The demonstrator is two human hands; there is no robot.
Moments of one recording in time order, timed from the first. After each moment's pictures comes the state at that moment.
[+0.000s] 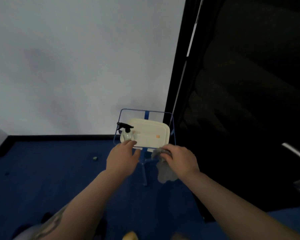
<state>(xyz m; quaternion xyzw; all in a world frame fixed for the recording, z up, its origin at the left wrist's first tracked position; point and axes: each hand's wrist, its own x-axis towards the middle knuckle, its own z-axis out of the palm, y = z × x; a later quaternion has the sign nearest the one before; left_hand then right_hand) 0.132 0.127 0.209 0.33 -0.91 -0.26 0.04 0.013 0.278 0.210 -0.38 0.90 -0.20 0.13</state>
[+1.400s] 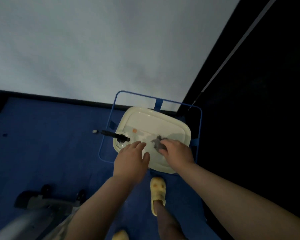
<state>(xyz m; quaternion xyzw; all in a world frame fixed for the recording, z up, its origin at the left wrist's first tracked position) -0.072 0.000 0.061 0.40 -0.86 -0.29 -0.11 -0.211 0.087 0.008 -0.44 0.85 -0.08 0.28</state>
